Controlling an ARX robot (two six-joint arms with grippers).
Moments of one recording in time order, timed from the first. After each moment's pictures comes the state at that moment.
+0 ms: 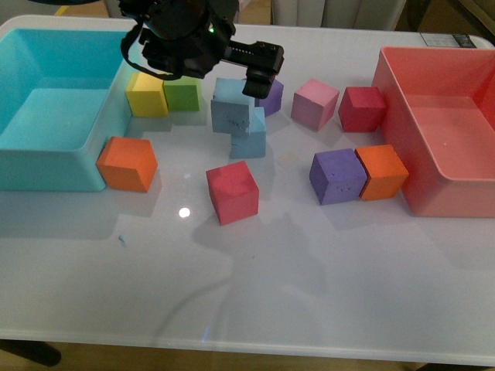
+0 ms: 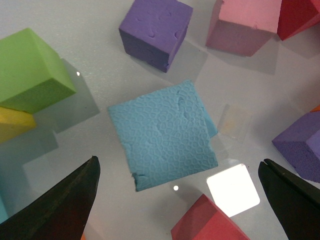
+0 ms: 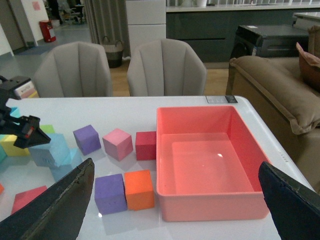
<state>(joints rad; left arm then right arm) -0.39 2.33 1.64 -0.16 0.08 0.02 0.00 0.00 0.02 0.00 0.00 0.00</state>
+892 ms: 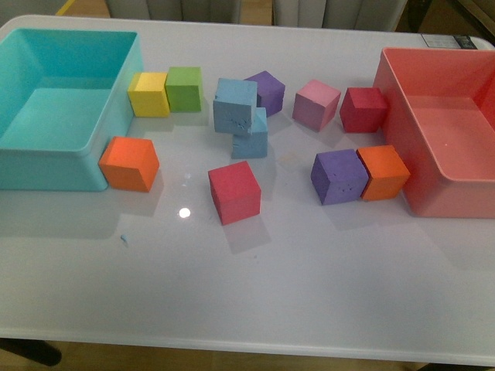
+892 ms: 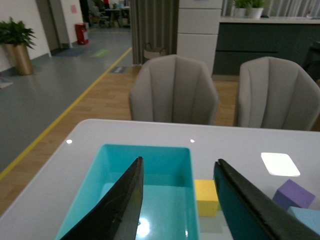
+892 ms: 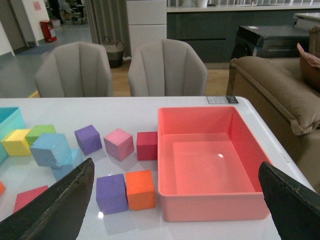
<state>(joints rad) 0.00 1.39 0.38 1.04 -0.01 -0.02 0.00 0.00 0.02 0.00 0.00 0.00</state>
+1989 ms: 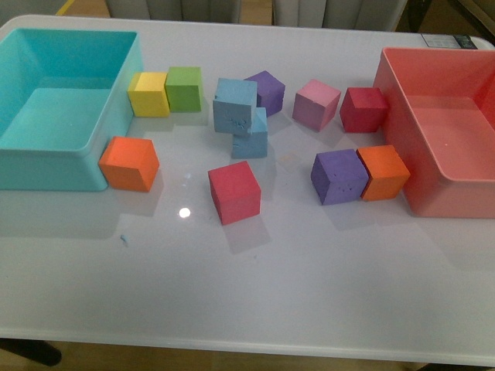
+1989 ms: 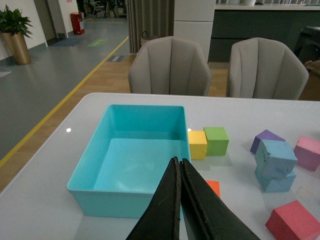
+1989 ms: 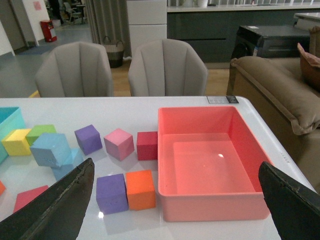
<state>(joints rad) 0.00 0.58 0.02 0.57 0.00 -0.01 0.00 0.00 0.02 0.00 0.00 0.00</state>
